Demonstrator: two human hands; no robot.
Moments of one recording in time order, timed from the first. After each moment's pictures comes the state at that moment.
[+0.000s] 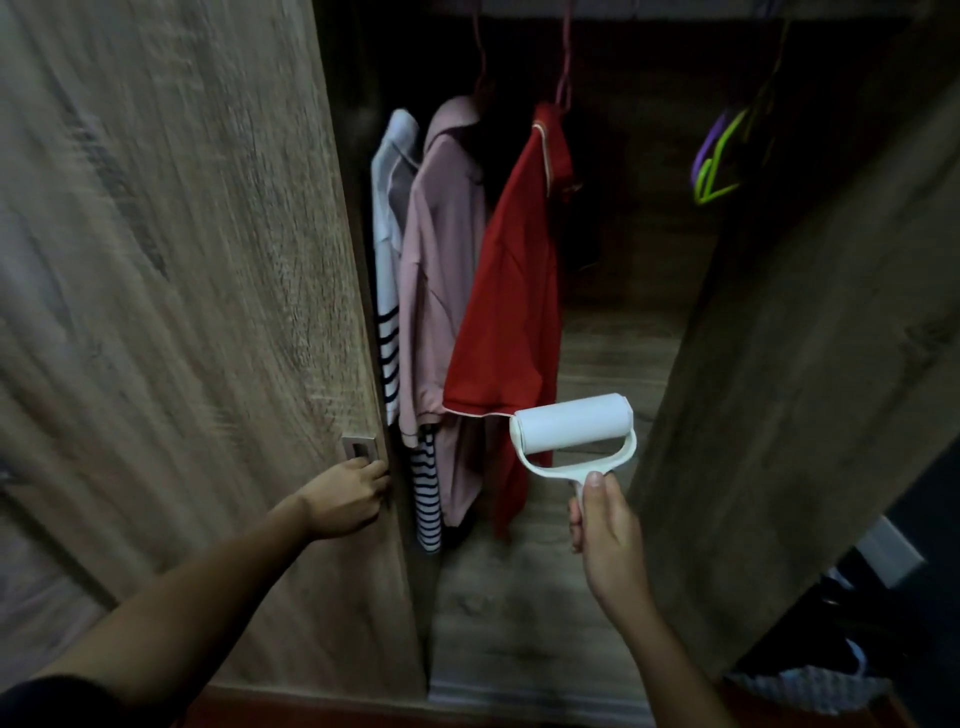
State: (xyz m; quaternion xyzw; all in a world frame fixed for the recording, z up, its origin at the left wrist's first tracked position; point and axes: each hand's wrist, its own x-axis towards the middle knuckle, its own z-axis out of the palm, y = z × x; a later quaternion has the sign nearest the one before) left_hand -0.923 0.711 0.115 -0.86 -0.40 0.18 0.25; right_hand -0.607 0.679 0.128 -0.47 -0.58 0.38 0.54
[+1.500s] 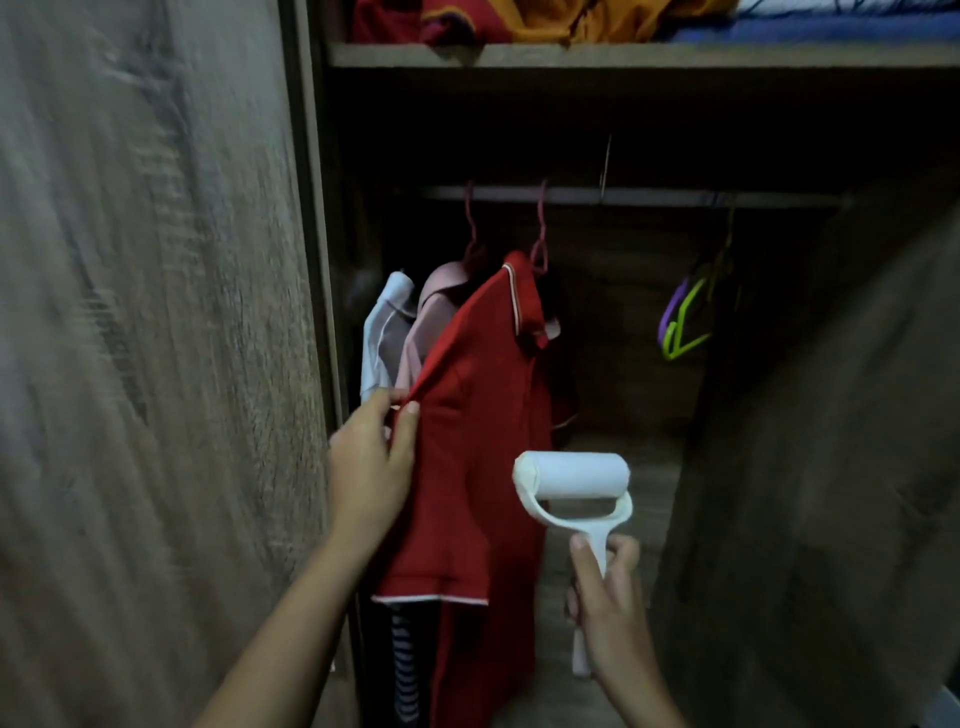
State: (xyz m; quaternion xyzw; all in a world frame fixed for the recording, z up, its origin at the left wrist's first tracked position) left_hand -0.806 0.729 0.309 -0.54 -0.59 -0.59 0.10; right_hand -0.599 0.726 0.218 -0.44 -0.58 0.40 0.55
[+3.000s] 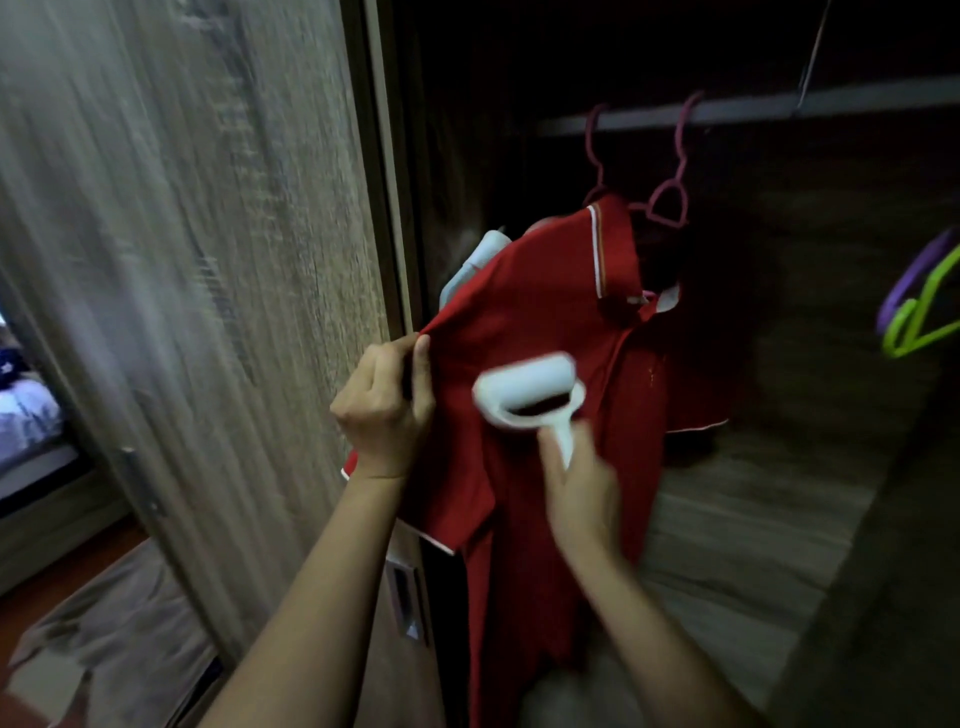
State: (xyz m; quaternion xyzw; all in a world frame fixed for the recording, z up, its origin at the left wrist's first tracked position) left_hand -0.876 0.779 0.303 -0.40 -0.53 -0.52 0.54; right_hand -0.720 0.837 0.235 -0.43 -0.73 0.24 0.47
